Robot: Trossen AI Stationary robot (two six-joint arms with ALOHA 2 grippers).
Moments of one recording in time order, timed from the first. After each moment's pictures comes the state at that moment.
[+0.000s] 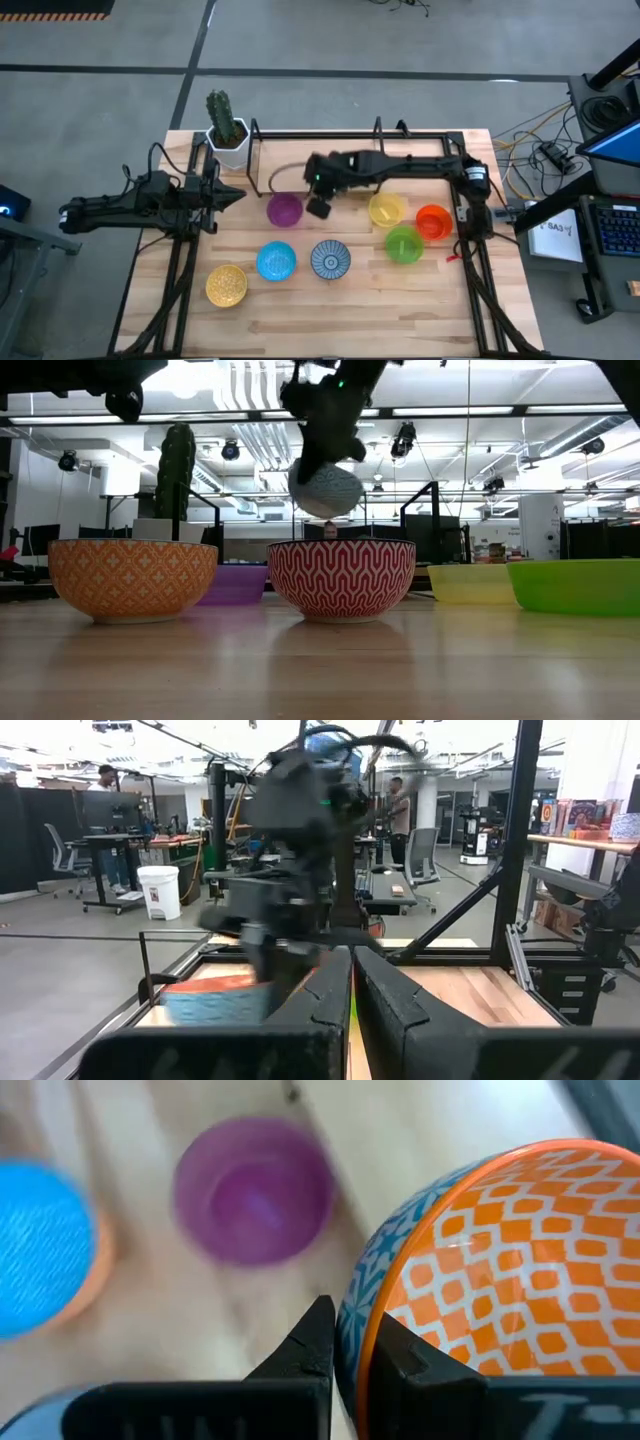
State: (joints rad) left arm 0.07 0.29 0.38 0.02 0.01 0.01; right arm -0.14 1.96 1.83 -0.82 0.12 0.19
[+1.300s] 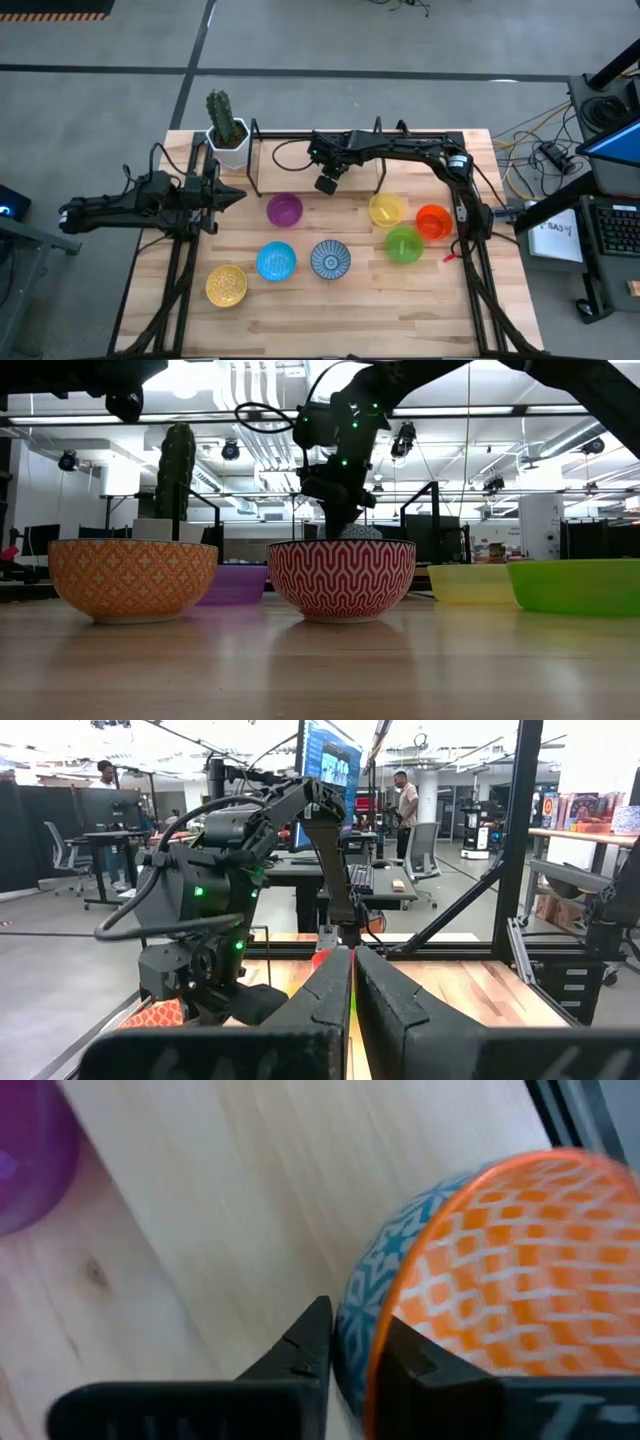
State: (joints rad) left arm 0.07 0.29 0.38 0.01 0.01 0.02; right arm -0.33 2.11 1.83 -0.90 0.15 0.07
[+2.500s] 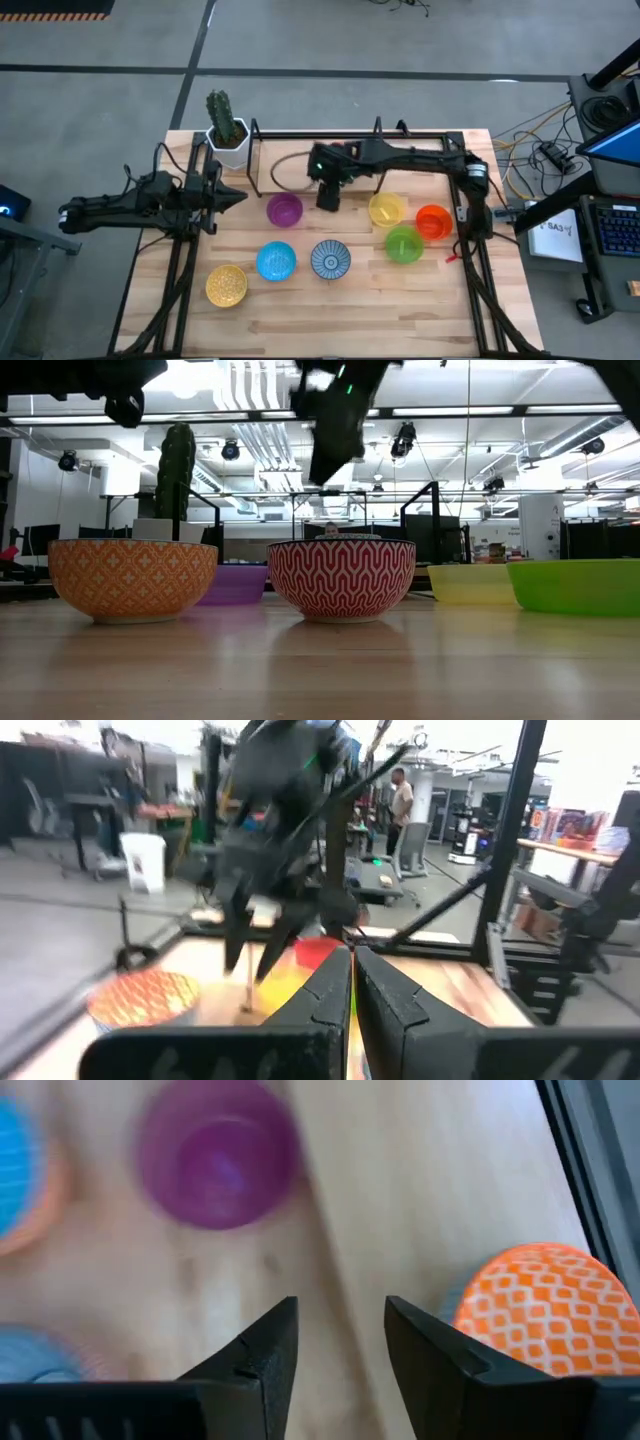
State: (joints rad) left arm 0.07 0.30 0.38 -0.01 0.03 -0.09; right arm -0.15 1.94 1.88 -0.96 0.08 0.00
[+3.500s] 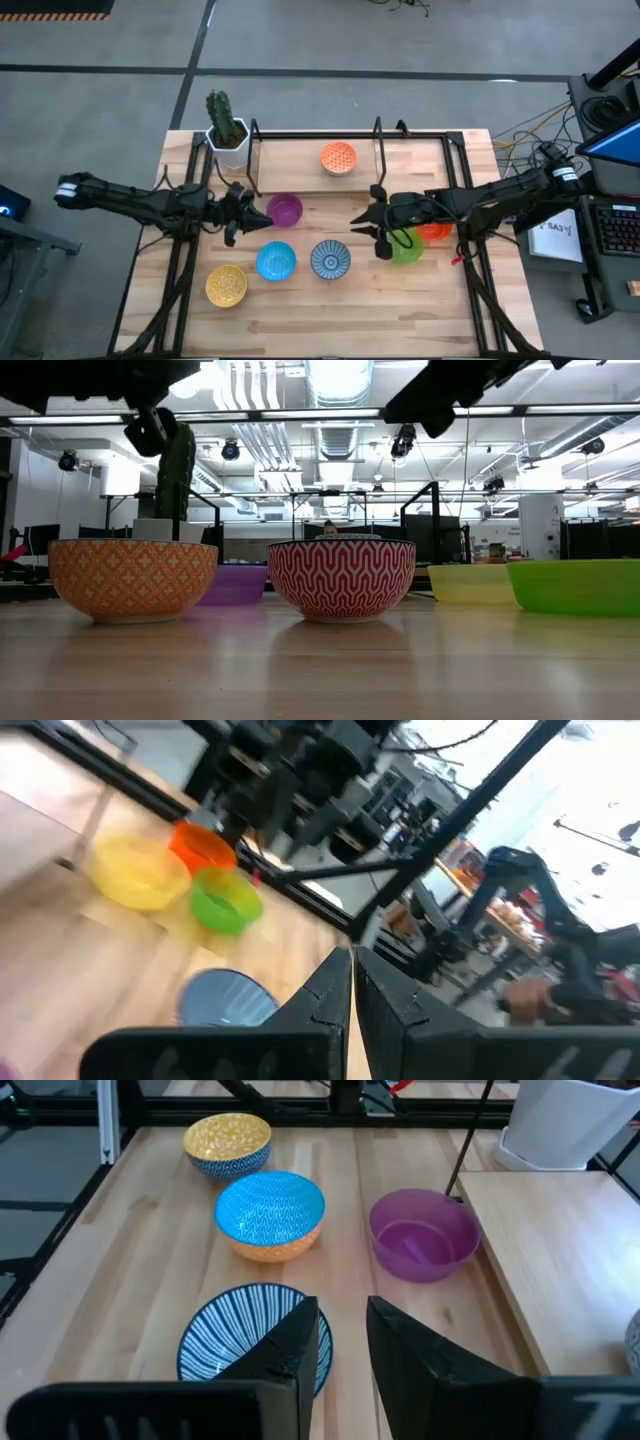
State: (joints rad) left arm -0.12 0.74 0.41 0.27 0.04 -0.68; right arm 0.15 1.24 0.83 -0.06 0.08 0.06
